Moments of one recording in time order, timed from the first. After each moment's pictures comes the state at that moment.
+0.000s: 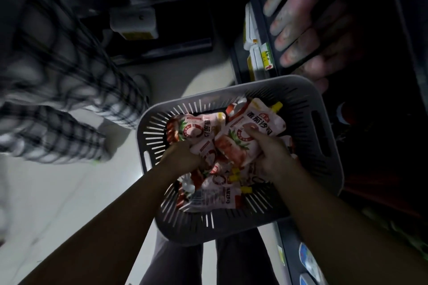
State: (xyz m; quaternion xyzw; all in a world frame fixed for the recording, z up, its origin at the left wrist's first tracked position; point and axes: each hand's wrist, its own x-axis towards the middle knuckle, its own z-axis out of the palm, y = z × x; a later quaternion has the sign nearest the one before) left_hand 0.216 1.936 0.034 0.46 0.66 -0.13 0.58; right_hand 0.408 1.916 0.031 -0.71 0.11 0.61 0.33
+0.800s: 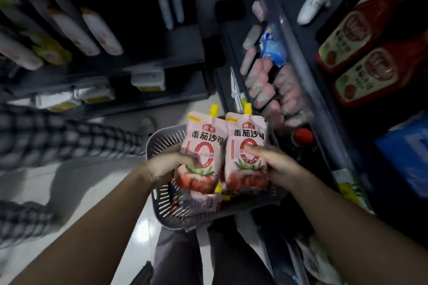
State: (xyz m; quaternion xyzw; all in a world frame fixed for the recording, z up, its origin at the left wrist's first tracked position) left_hand 0.230 1.920 0.188 0.29 0.53 0.14 0.78; right_hand 0.465 1.884 0.177 -0.55 -0.09 0.75 0.35
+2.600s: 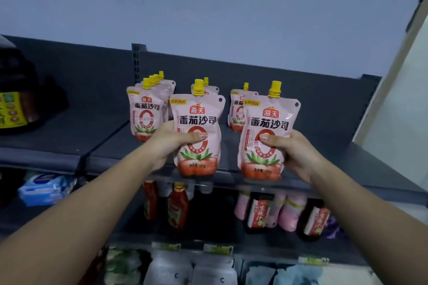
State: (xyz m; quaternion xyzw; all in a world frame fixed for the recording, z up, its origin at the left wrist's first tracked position) left_hand 0.507 1.438 0.566 0.68 -0.05 0.05 0.73; right_hand 0.524 1.179 0.580 -0.66 -0.16 0.07 0.73
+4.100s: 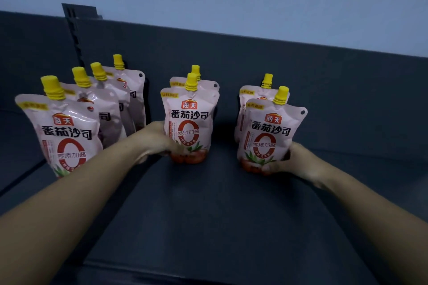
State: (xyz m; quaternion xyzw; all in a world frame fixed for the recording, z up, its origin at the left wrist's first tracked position) left_hand 0.757 1.468 0.534 0.81 0.03 -0.03 0.58; right_hand 0.794 1.162 0.521 -0.80 -0.18 0.16 0.54
